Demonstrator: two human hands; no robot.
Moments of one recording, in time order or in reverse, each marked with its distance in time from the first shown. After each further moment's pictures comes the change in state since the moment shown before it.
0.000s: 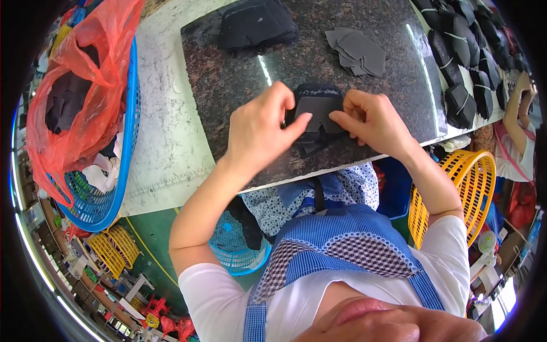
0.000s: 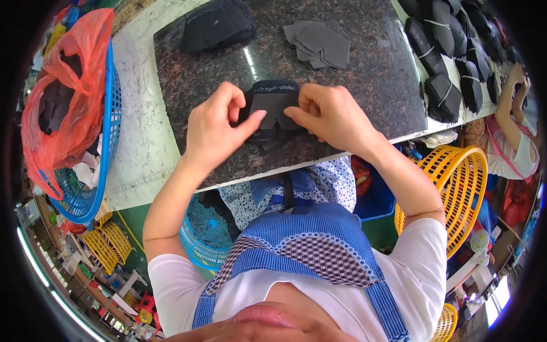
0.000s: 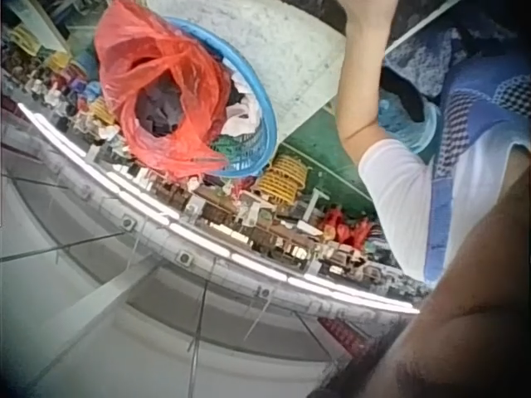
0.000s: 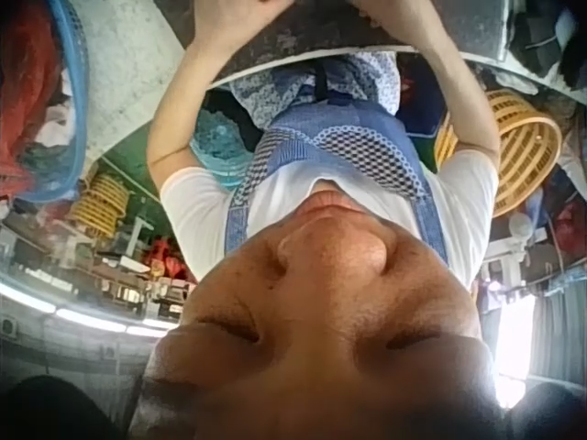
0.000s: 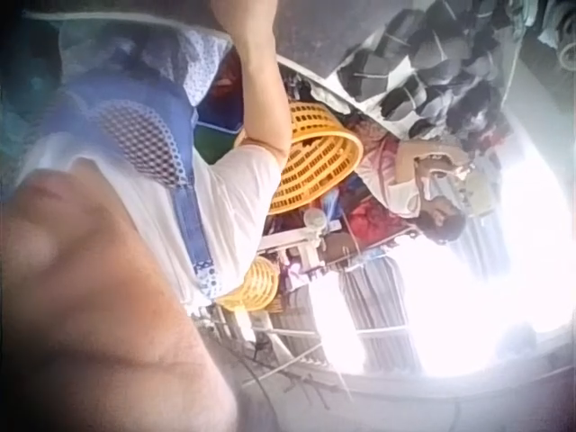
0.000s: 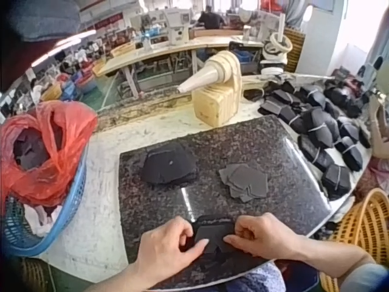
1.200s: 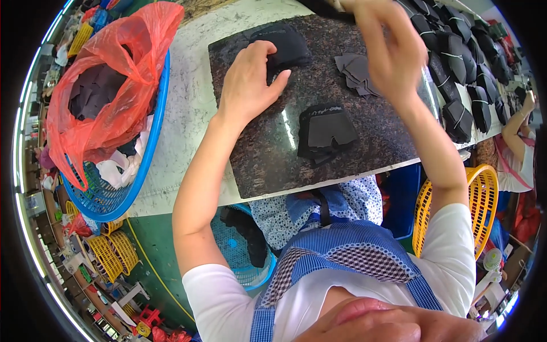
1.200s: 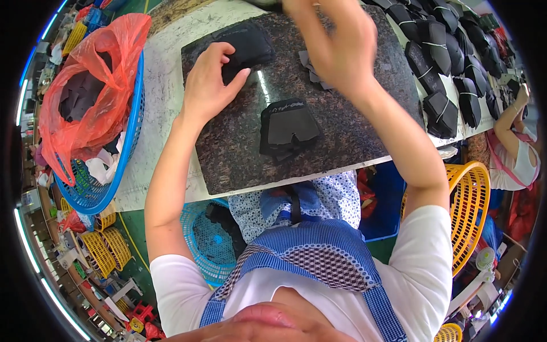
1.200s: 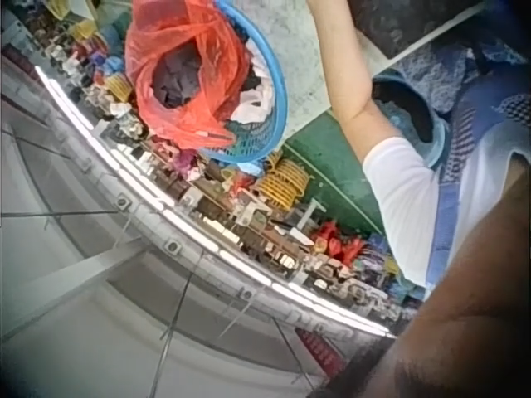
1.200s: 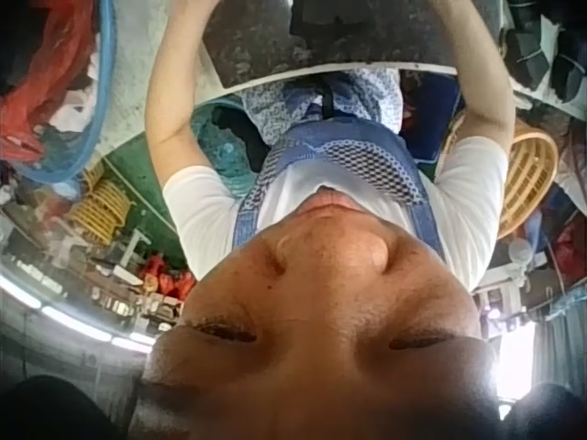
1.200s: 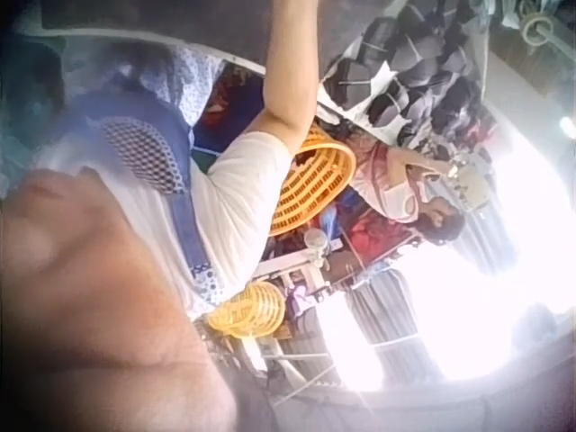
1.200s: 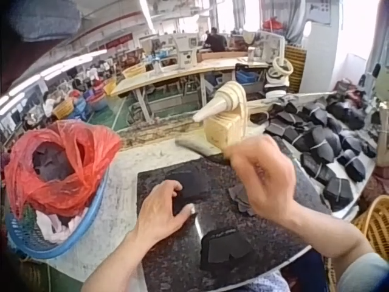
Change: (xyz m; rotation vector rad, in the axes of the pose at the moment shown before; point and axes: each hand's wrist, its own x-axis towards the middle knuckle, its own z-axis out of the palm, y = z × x) left_hand 0.070 -0.054 -0.031 0.221 0.349 0.309; right_hand 0.072 -0.063 -0.043 -0.312 0.884 -1.006
